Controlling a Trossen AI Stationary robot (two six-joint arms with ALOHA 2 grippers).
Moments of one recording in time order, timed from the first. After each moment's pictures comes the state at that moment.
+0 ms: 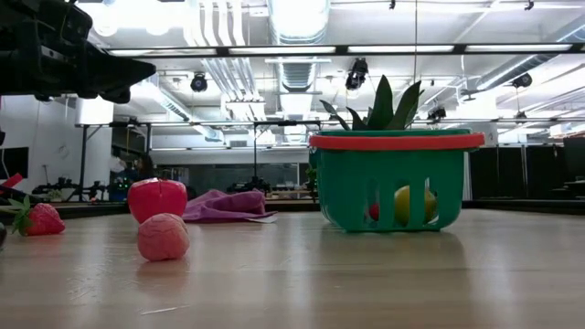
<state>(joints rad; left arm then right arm) -0.05 0.29 0.03 0.28 -0.11 0.19 0.86 1.74 1.61 -0.05 0.73 -0.42</state>
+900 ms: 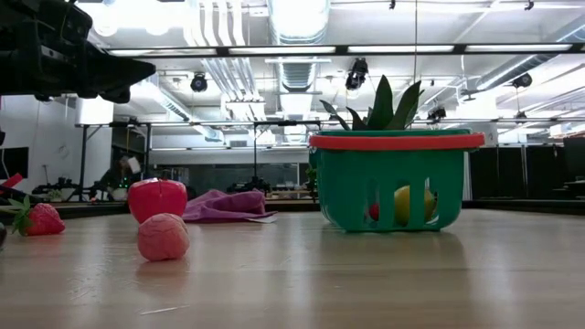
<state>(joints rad) -0.05 0.29 0.03 0.28 -0.11 0.19 0.84 1.75 1.61 -0.10 1.27 -0.27</state>
